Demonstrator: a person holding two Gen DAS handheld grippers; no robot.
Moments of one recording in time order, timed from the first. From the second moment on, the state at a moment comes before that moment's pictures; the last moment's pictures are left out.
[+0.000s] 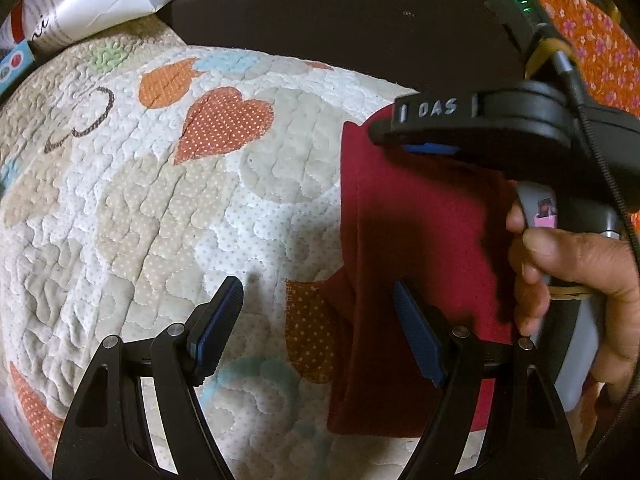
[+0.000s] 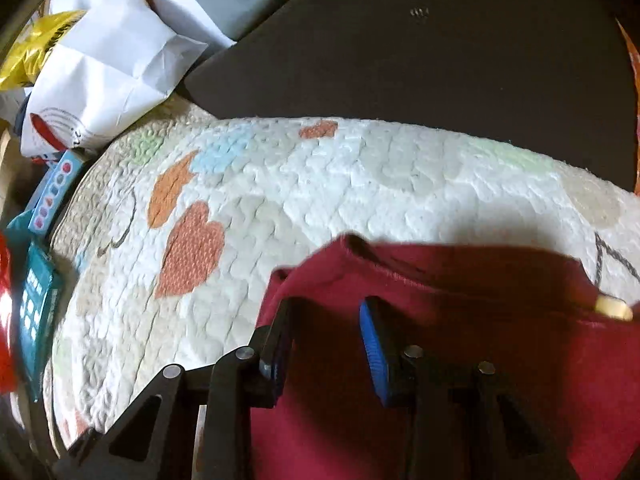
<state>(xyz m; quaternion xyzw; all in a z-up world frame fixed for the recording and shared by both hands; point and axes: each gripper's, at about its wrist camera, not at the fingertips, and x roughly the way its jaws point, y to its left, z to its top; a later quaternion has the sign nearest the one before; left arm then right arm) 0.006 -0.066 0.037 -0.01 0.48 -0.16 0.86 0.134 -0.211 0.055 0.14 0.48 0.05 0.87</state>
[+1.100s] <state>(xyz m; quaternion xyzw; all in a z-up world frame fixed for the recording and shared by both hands) 0.008 -0.061 0.040 -0.02 0.47 -0.14 0.87 0.038 -0.248 0.058 0.21 0.49 0.00 0.85</state>
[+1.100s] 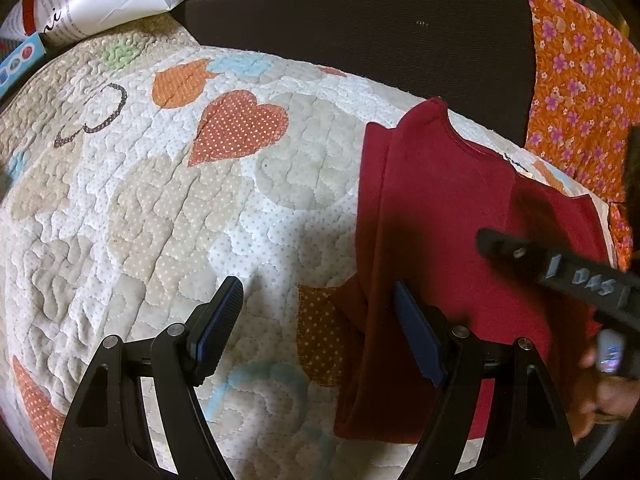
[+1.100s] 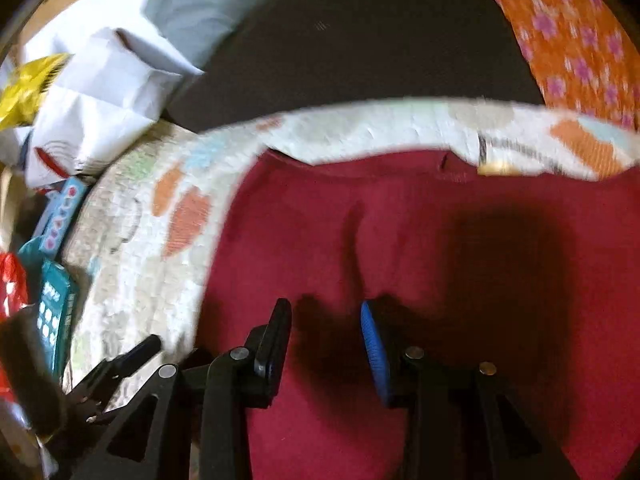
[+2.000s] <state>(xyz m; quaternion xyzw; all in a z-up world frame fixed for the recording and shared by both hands) 0.016 -0.060 0.030 -0.04 0.49 -0.14 0.86 0.038 -0.248 0.058 0.22 0.48 0.02 0.85</state>
